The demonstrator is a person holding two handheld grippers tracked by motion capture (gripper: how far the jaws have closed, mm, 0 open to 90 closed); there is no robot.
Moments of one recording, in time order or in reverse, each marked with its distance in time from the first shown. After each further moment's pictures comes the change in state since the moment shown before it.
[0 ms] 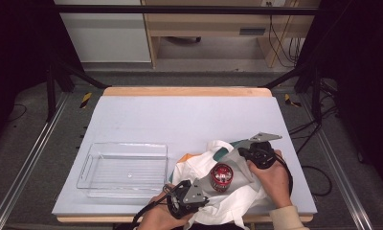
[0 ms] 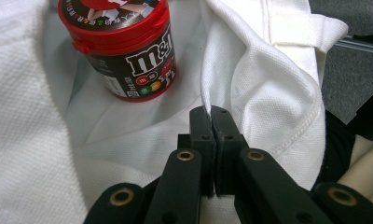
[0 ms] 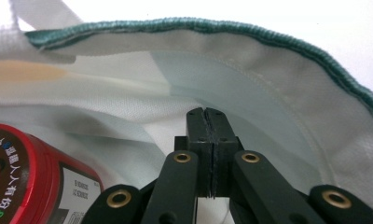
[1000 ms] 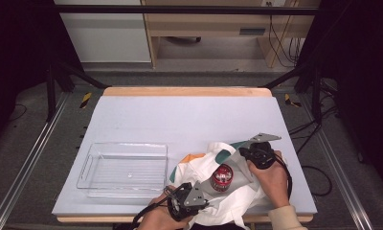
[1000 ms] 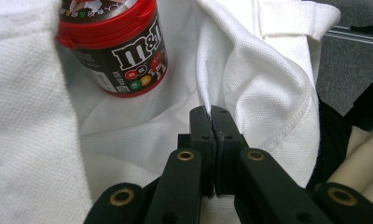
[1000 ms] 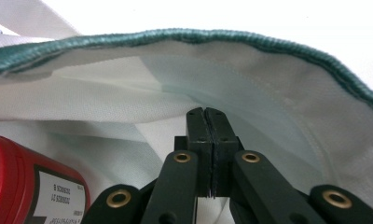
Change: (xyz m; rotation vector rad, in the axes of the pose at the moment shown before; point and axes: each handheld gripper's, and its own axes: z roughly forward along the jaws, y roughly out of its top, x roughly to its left) left arm -0.004 -0.002 0.002 0.020 -0.014 0.019; right arm -0.002 -0.004 0.005 0.004 -0.031 0.015
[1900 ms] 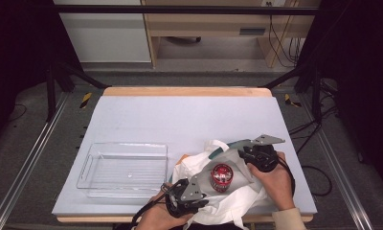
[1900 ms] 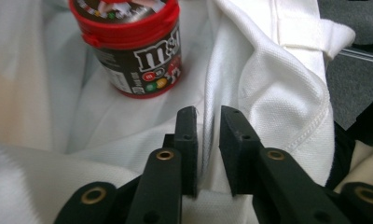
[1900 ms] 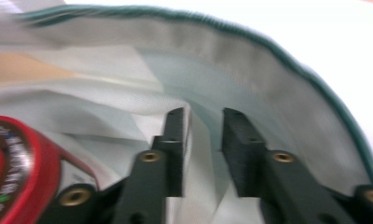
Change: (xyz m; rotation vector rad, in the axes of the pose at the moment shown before) left arm 0.010 -0.001 -0.006 -0.044 0.028 -0.062; right arm 0.005 -0.001 -0.017 -0.052 -0.003 -0.033
